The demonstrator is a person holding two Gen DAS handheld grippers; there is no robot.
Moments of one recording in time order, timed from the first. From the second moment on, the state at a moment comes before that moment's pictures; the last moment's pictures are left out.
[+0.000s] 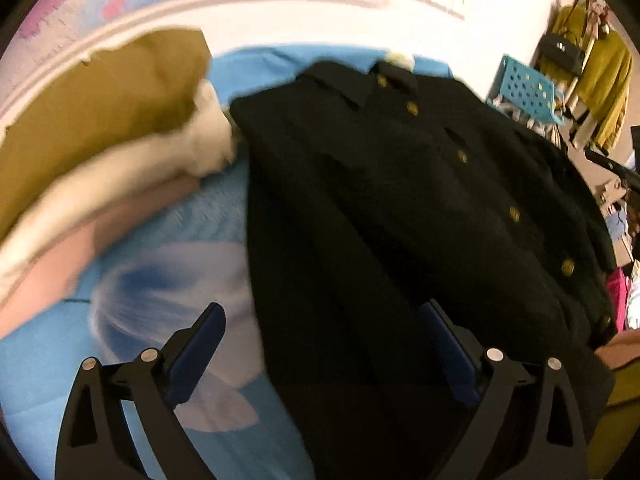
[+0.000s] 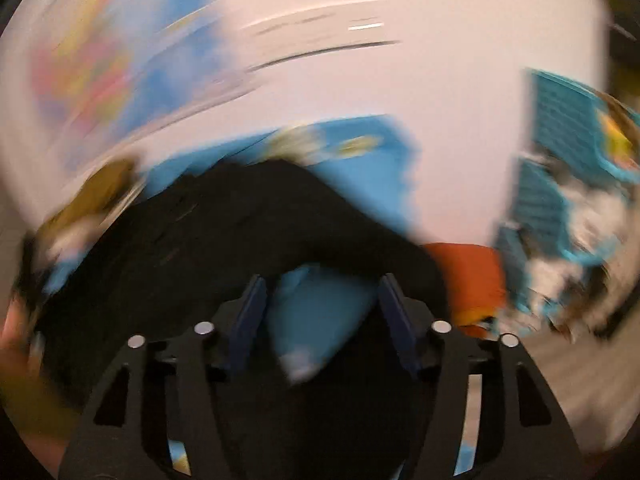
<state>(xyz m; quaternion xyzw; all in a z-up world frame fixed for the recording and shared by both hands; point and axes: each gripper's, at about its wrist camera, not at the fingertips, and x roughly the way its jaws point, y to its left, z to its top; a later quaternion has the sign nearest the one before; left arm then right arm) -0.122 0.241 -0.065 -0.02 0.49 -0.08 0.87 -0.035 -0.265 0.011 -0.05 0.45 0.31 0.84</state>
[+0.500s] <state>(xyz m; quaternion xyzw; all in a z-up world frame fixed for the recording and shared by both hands) -0.117 0.265 -0.038 -0.02 0.45 0.05 0.89 -0.061 -0.318 -0.003 0.08 0.50 0.33 0.80</state>
